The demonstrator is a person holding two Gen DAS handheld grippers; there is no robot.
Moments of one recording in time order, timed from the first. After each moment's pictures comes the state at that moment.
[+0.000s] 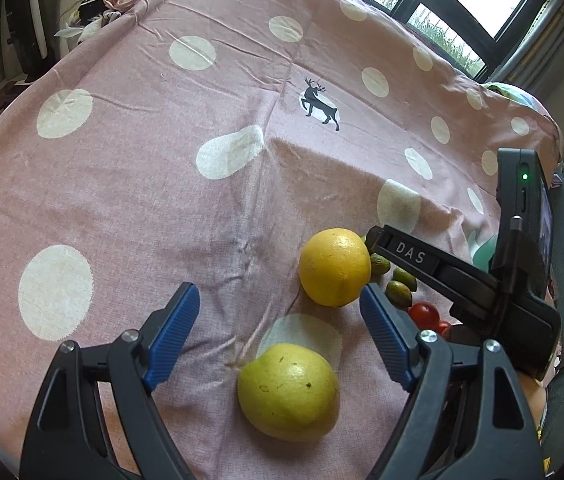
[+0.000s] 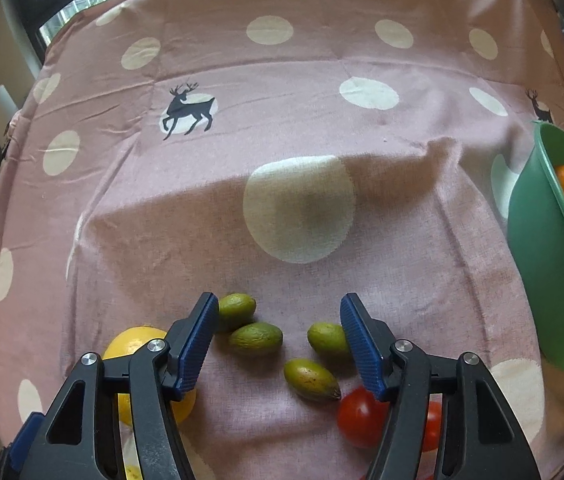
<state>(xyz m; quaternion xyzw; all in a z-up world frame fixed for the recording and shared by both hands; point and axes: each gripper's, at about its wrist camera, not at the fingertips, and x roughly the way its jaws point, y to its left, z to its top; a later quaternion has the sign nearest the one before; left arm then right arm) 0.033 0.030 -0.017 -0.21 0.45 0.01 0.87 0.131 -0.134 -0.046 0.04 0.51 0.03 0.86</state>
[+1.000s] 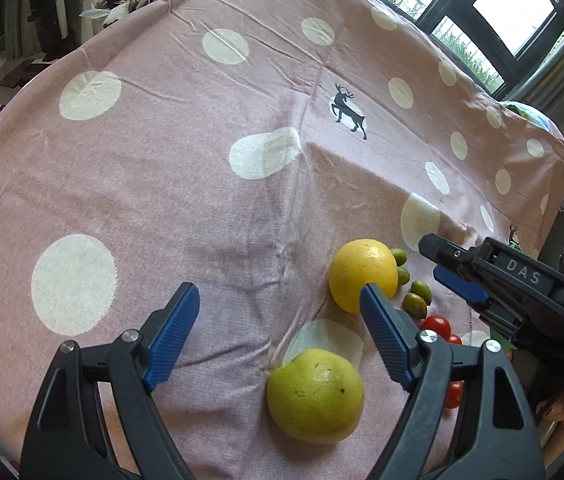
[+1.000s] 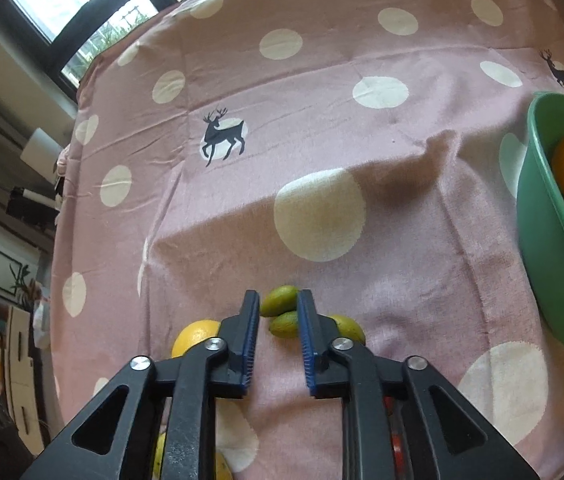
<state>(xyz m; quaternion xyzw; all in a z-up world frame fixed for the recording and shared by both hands) 0.030 0.053 -0.020 -0.24 0.45 0.04 0.86 0.124 -0.153 -0.017 0.14 0.51 0.12 0.84</state>
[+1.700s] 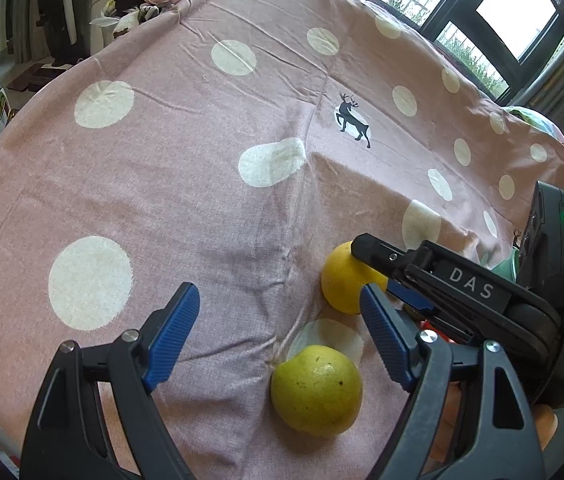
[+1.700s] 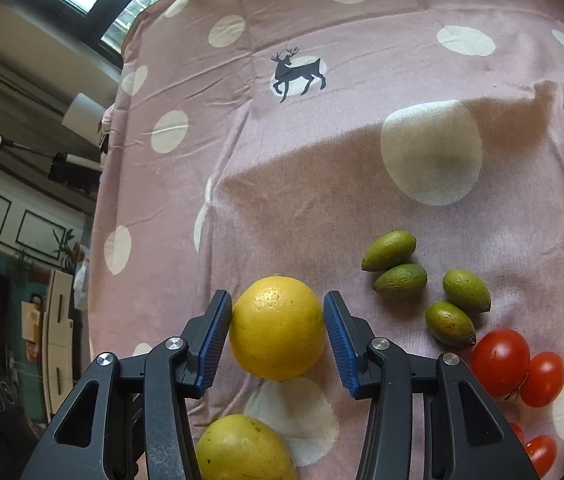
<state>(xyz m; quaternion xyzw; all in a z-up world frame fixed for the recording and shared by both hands) 0.022 0.053 -0.010 -0.23 0.44 0.05 0.86 0.121 -0.114 -0.044 0.17 0.54 0.21 0.80</state>
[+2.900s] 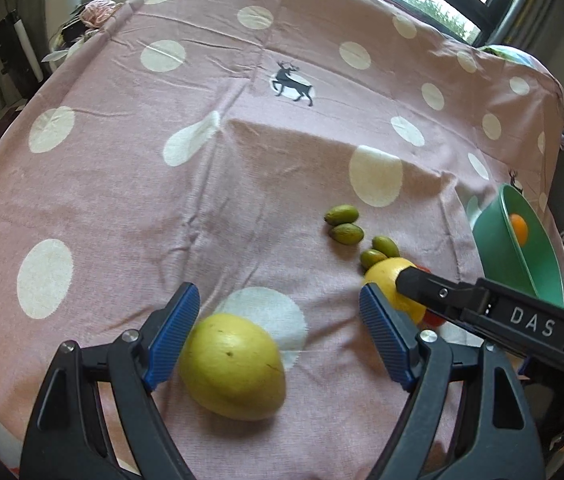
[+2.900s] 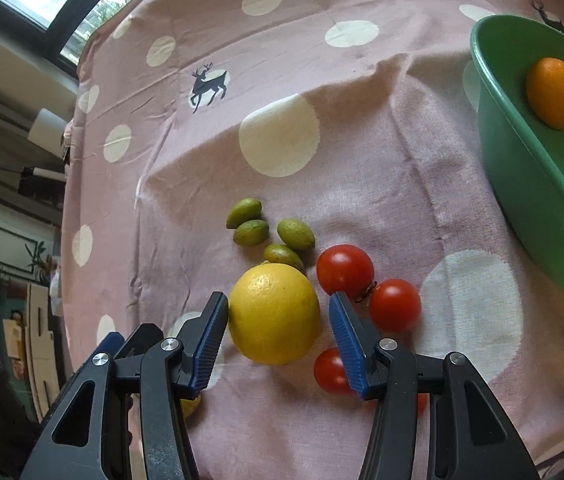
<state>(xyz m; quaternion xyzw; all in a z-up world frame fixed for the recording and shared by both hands) 0.034 -0.025 -0.013 -0.14 0.47 0.02 0.87 0.089 -0.204 -0.032 0.17 0.57 0.14 0.79</state>
